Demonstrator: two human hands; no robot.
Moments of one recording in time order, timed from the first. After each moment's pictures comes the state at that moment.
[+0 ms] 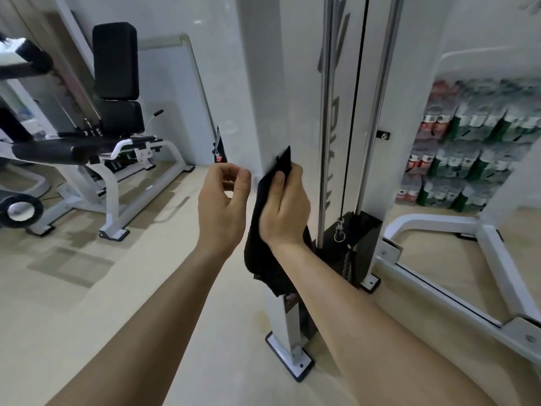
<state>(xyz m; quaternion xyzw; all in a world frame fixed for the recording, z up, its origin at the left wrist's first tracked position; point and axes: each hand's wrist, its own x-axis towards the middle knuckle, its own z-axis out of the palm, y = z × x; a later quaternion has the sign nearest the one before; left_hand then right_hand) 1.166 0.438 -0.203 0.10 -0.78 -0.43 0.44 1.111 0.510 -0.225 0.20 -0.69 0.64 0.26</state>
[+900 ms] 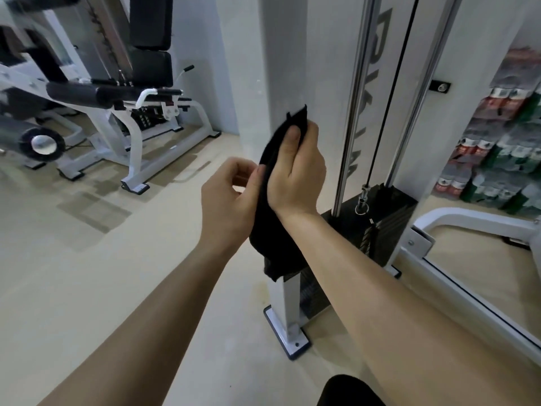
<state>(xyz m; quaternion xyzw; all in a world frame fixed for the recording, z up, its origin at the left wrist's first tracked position) 1.183 0.466 -0.306 0.17 -0.79 -0.39 0.45 1.093 0.515 -0.300 0.26 -0.66 0.67 0.24</state>
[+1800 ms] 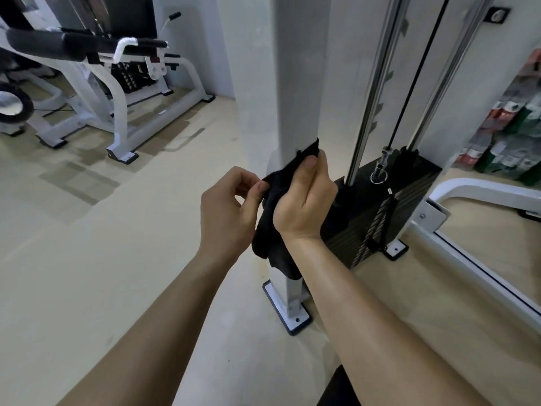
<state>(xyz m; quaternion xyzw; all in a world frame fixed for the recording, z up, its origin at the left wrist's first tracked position) 1.176 0.448 -0.401 0.22 -0.82 -0.36 0.38 1.092 0.509 -0.418 0.21 -0.62 0.73 0.21</state>
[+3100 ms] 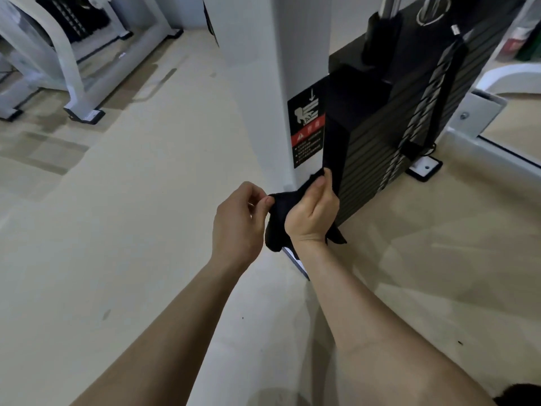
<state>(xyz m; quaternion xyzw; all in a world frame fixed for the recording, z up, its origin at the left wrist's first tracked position) 1.207 0.440 -0.627 0.28 -0.87 -0.35 0.20 1.122 0.506 -0.677 0.07 -0.69 0.69 0.21</state>
